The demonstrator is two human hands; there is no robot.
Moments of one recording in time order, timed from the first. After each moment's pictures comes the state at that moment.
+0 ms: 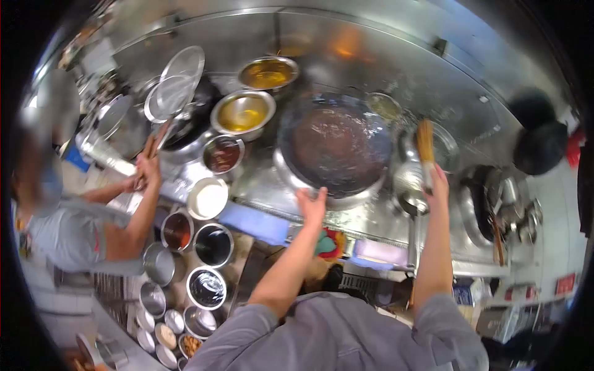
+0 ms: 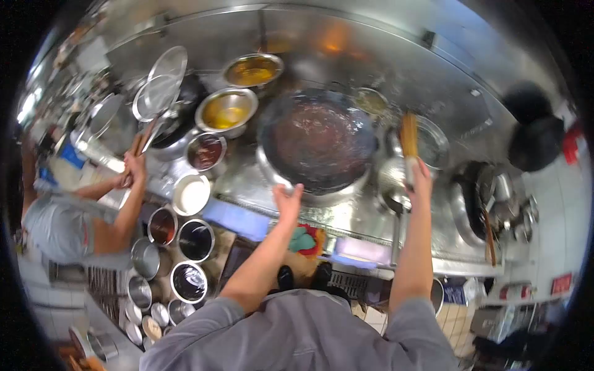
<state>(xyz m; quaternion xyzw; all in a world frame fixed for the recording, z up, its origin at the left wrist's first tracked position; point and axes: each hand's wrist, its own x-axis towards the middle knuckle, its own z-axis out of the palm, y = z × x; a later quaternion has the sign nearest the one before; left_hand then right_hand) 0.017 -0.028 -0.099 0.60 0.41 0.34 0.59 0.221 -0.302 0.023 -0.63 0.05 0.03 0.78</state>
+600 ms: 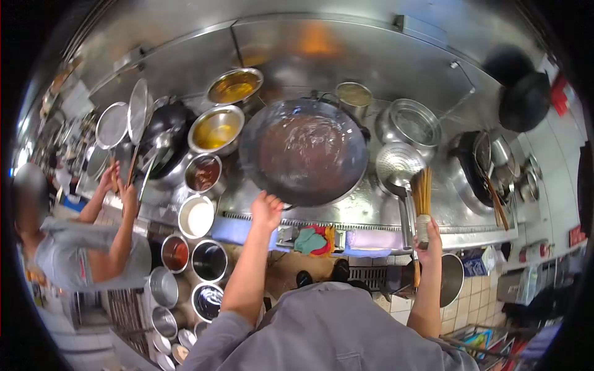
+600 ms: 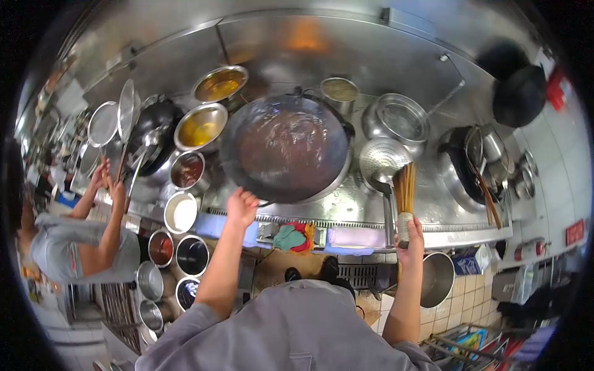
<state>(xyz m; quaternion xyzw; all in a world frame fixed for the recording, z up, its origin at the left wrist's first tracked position) -0.031 0.050 -0.042 0.20 0.29 0.15 0.92 0.023 -0.417 -0.020 -0.53 0.17 0.09 0.82</state>
